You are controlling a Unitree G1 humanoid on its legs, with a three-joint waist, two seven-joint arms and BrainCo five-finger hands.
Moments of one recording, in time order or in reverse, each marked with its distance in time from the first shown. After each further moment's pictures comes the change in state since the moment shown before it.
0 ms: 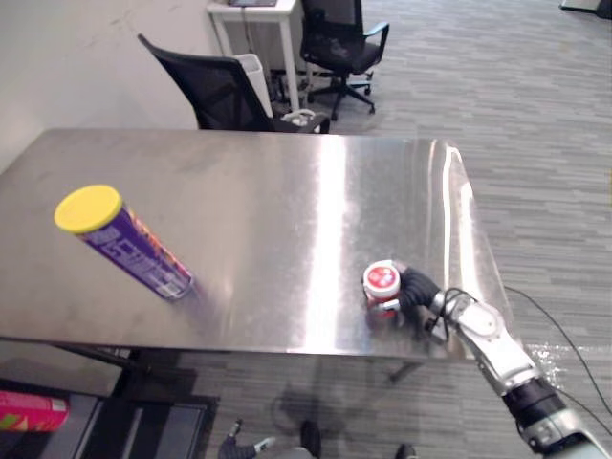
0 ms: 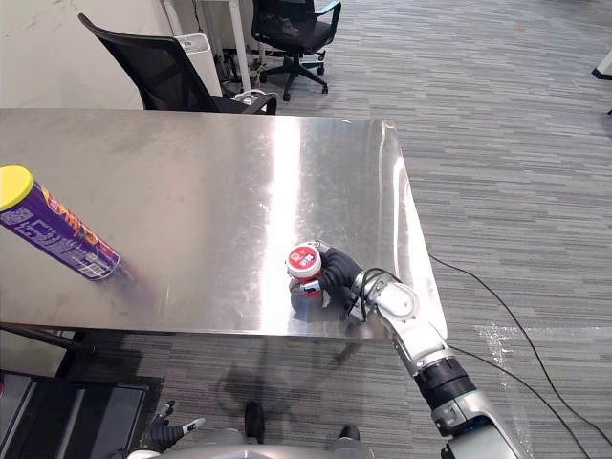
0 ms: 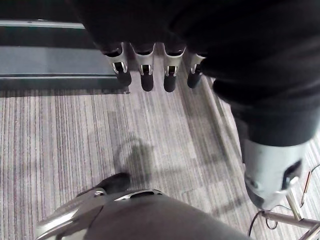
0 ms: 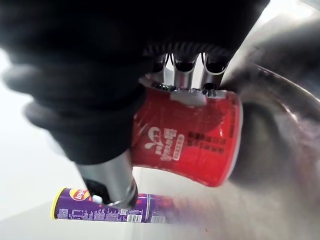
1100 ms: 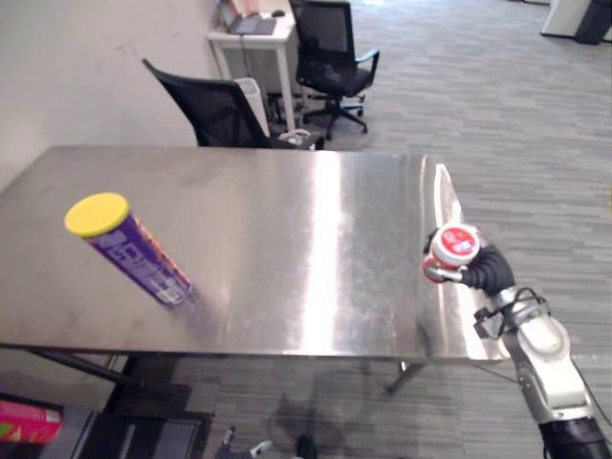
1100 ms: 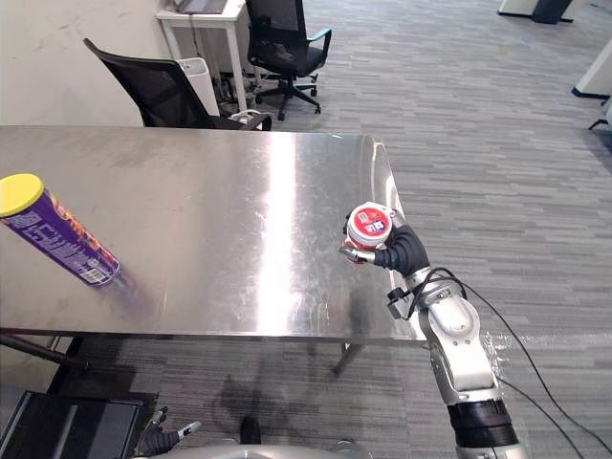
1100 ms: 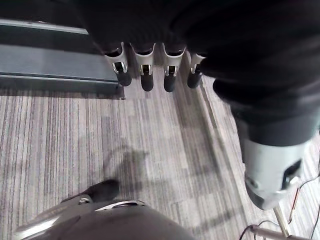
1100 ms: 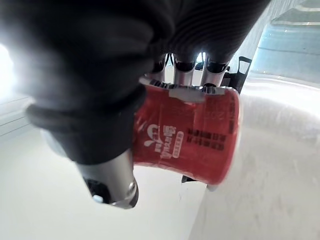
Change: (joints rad) left arm 0.026 -0.023 0.053 0.001 0.000 -0.003 0.037; right arm 0.235 -0.001 -0.325 -0.345 0.061 0.000 -0.212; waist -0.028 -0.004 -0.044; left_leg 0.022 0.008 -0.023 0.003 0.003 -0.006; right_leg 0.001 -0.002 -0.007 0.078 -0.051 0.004
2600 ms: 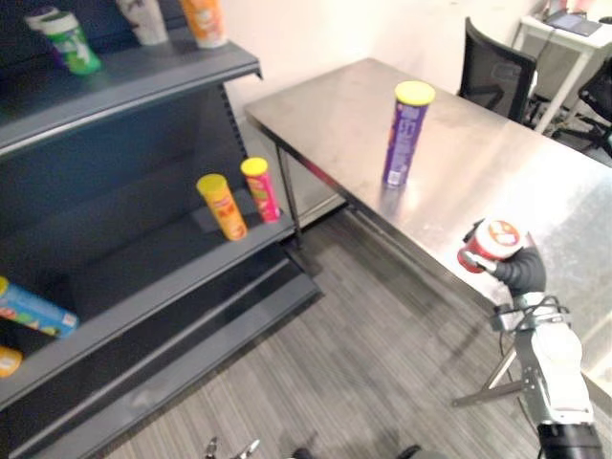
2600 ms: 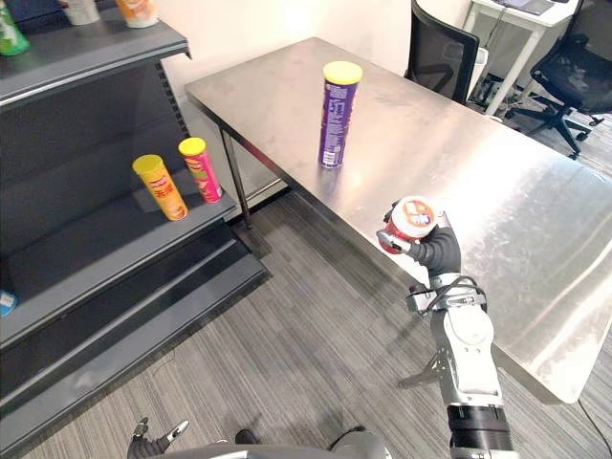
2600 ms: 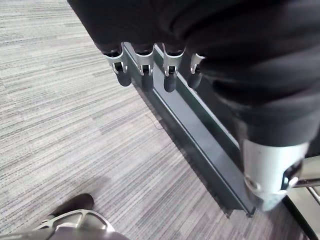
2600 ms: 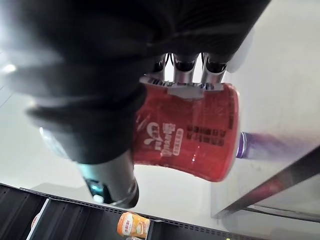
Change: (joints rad) left arm 0.068 -0.094 0.134 -0.040 -0.060 -0.058 0.105; right arm 0.023 0.087 -0.134 0.093 0.027 -0.072 -0.115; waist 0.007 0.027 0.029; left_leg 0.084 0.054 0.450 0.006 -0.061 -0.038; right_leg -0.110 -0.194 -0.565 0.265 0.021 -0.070
